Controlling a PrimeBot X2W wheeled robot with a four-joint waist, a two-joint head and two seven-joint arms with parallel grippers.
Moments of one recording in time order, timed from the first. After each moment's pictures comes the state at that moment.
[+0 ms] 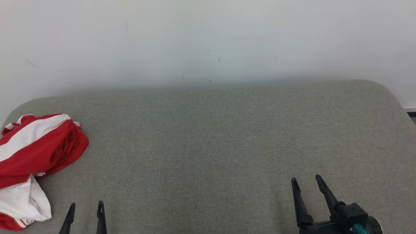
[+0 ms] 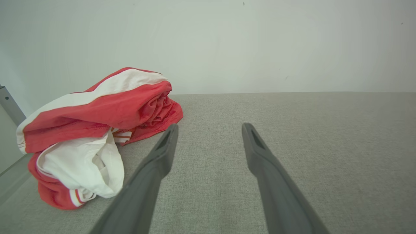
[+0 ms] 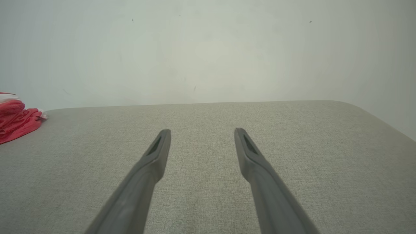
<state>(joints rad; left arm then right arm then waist) 0.08 0.06 0.12 0.17 -0.06 -0.12 -0.26 -0.02 -0.05 0.00 0.26 0.06 0.13 -0.26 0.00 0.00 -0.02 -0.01</state>
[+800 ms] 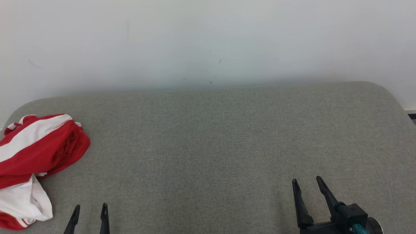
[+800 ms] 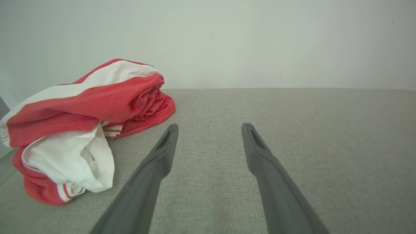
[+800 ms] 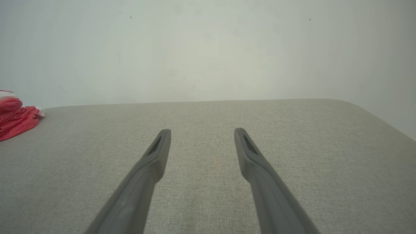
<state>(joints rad) 0.07 0.09 0.08 0.20 -0.11 -0.13 -0.26 -0.02 -0.05 -0.01 0.28 0.05 0.13 -0.26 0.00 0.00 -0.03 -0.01</state>
